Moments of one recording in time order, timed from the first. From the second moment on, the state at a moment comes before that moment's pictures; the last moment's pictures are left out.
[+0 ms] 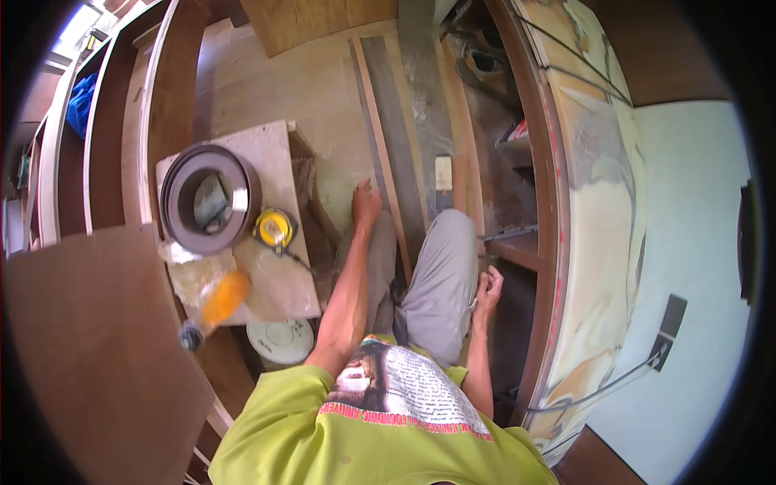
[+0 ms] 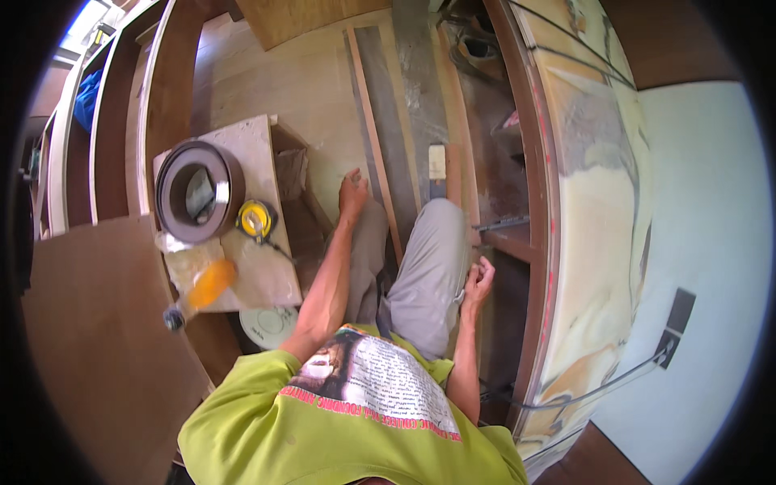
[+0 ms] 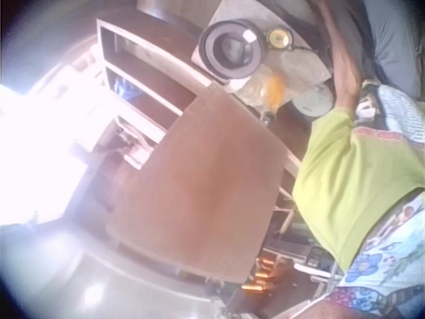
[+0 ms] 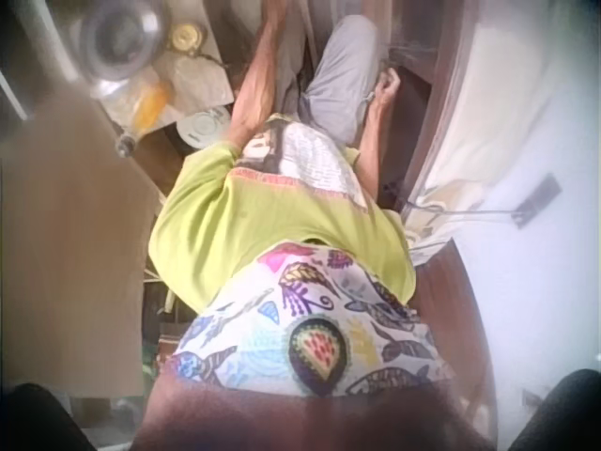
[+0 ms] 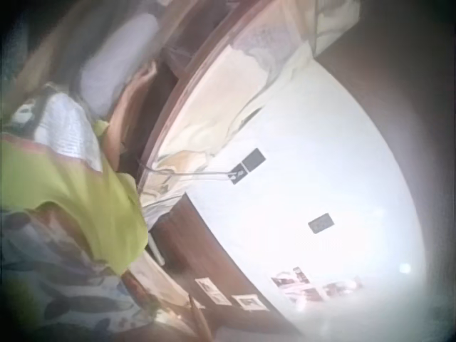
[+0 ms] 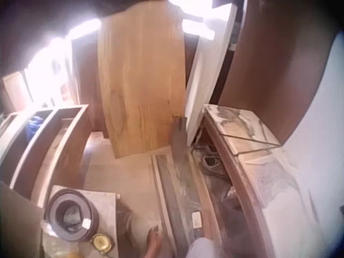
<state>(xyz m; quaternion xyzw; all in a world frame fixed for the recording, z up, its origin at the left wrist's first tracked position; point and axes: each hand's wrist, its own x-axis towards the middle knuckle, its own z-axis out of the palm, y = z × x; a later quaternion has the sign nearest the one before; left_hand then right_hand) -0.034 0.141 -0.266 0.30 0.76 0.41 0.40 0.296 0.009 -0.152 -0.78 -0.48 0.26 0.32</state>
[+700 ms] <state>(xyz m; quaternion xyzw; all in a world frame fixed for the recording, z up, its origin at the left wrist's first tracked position) -0.049 0.135 -0.291 0.15 0.76 0.44 0.46 -0.016 0.342 -0.324 -0.66 -0.70 0.21 0.20</state>
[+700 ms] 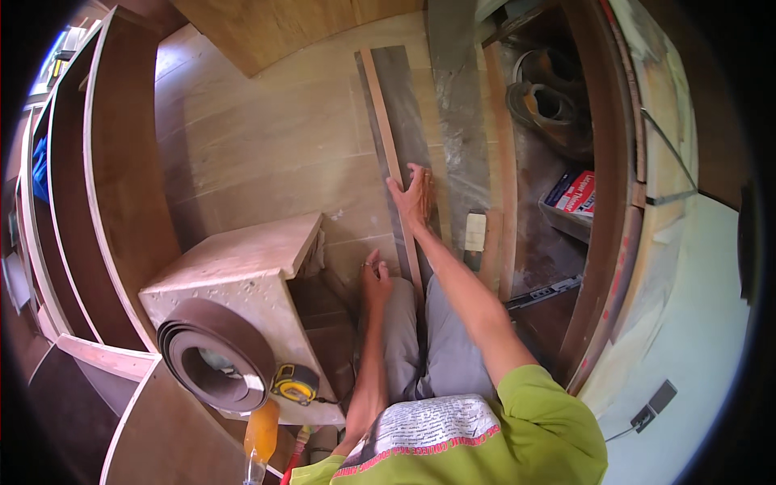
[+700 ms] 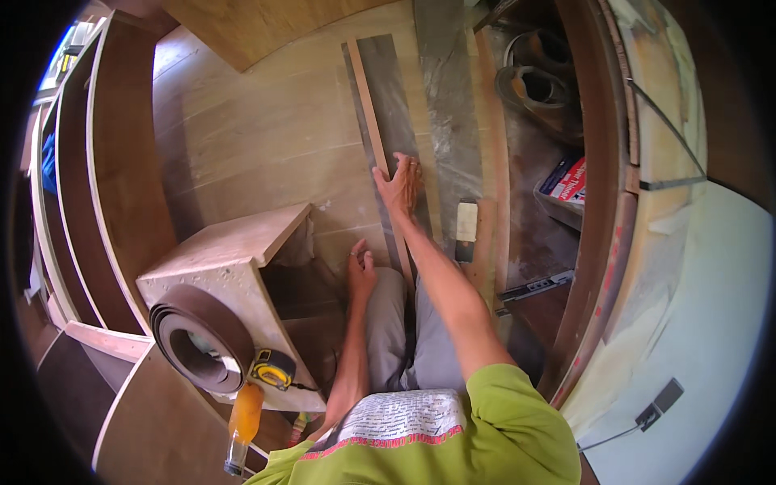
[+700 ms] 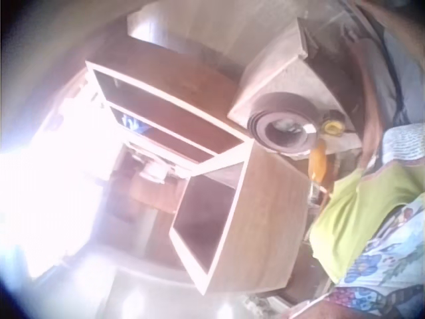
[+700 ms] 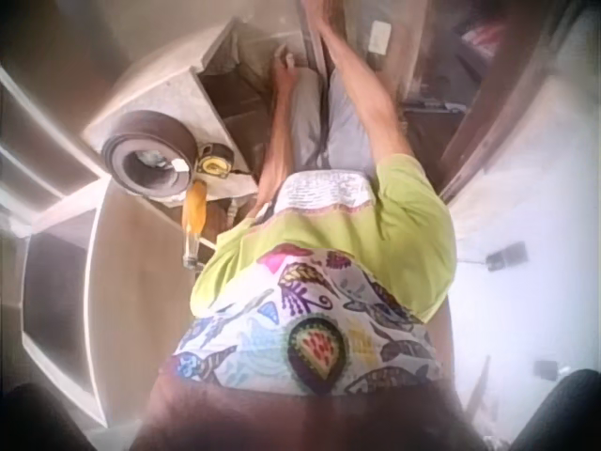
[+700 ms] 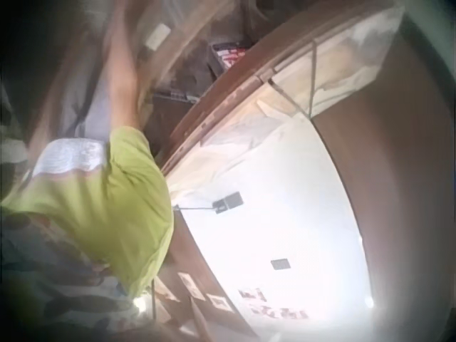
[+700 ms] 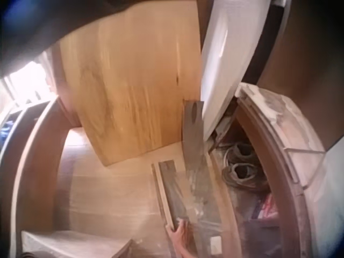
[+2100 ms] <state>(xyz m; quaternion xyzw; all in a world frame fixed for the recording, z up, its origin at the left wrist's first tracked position) -0.150 0.409 -0.336 0.61 0.76 0.17 0.11 -0.002 0.353 -0.324 -0.65 -0.64 0.29 0.28</state>
